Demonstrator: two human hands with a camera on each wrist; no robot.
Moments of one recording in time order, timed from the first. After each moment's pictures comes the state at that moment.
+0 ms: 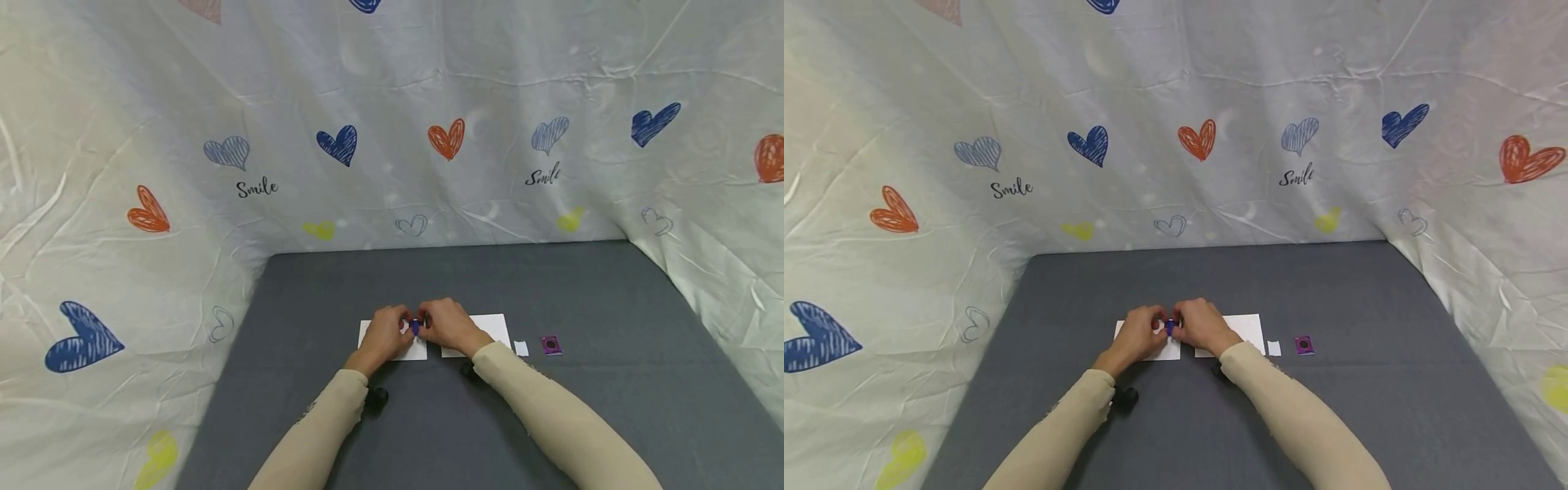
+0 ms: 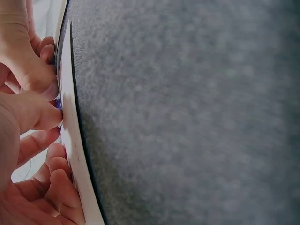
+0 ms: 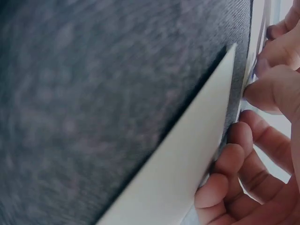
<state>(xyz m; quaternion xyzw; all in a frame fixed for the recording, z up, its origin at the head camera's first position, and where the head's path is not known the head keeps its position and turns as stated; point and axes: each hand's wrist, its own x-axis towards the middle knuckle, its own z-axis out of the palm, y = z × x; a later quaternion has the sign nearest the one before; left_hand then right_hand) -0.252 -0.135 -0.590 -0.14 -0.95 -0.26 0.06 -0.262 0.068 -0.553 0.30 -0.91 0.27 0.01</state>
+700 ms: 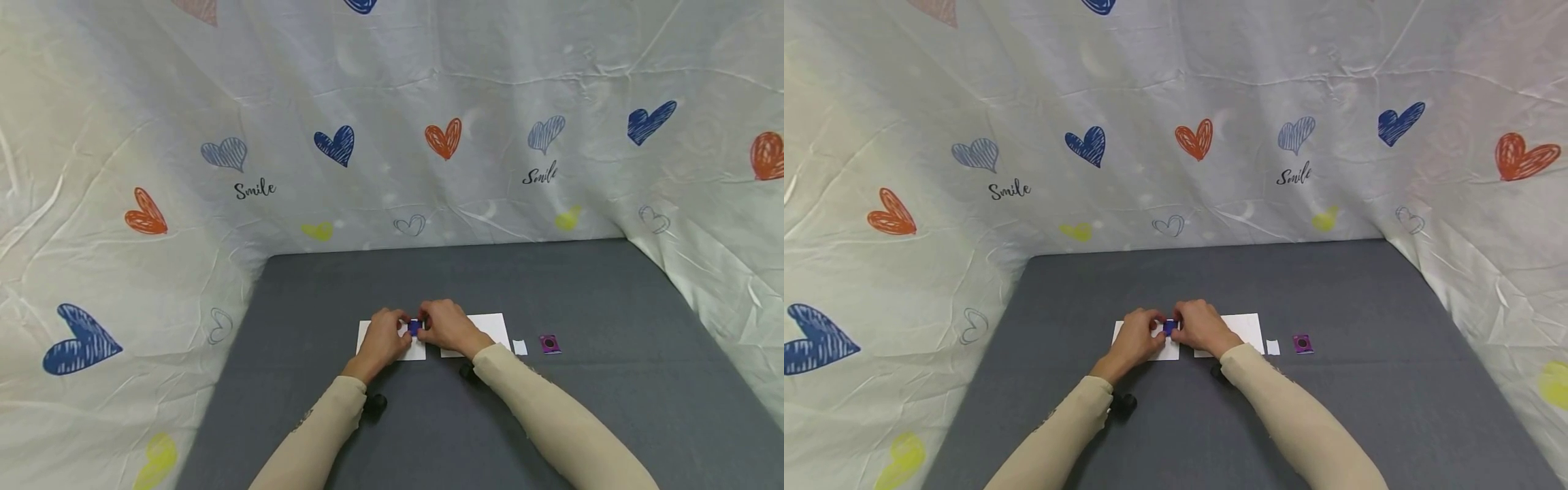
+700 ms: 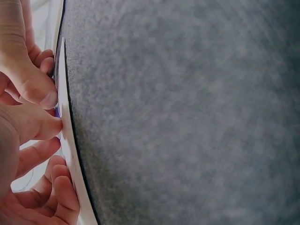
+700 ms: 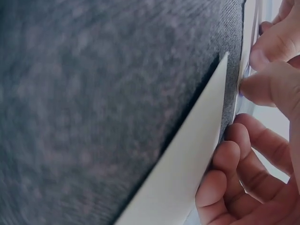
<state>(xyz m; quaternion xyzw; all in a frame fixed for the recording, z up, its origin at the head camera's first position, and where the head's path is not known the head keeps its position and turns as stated) -0.240 -0.134 -0.591 -0.15 -0.94 -0.29 0.11 -0.246 0.063 -0.533 0.26 -0.93 0.26 -0.02</state>
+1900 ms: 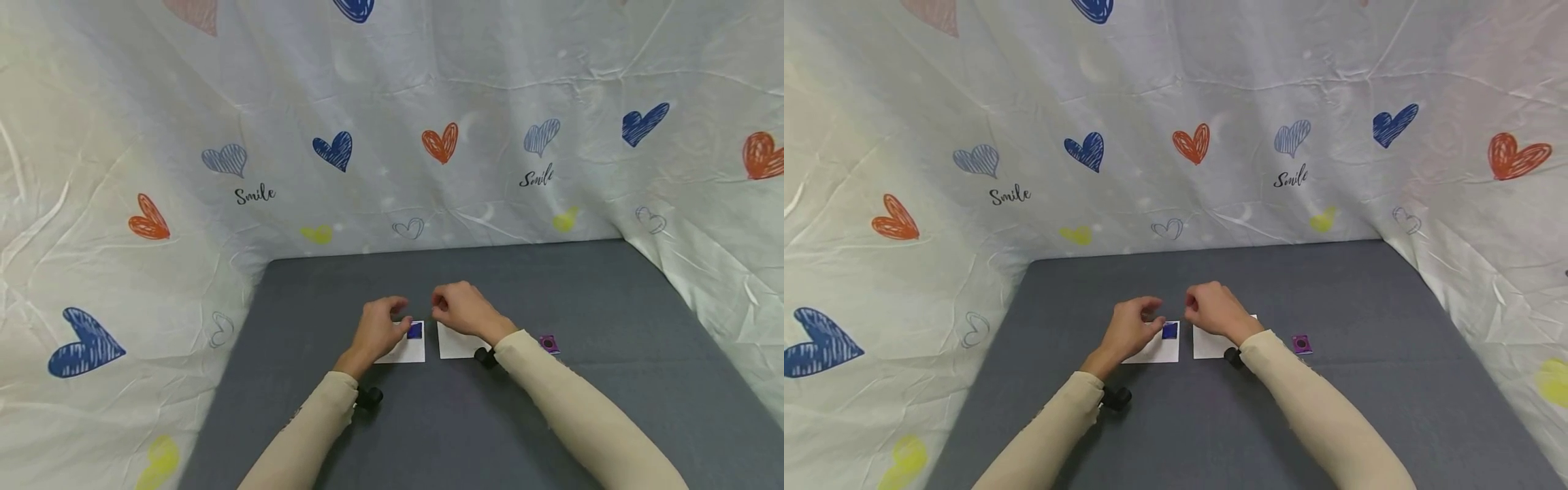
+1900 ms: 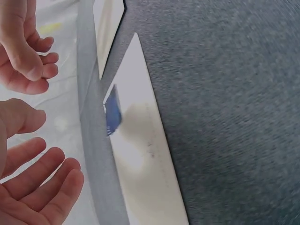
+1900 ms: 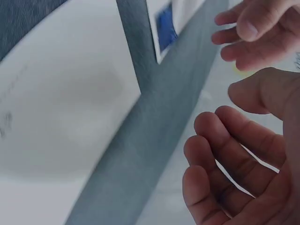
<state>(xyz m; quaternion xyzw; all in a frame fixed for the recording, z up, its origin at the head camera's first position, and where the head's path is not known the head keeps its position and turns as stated) -0.217 -0.128 -0.502 -0.14 -0.93 -0.32 0.07 -0.246 0.098 -0.480 0.27 -0.93 0.26 0.00</state>
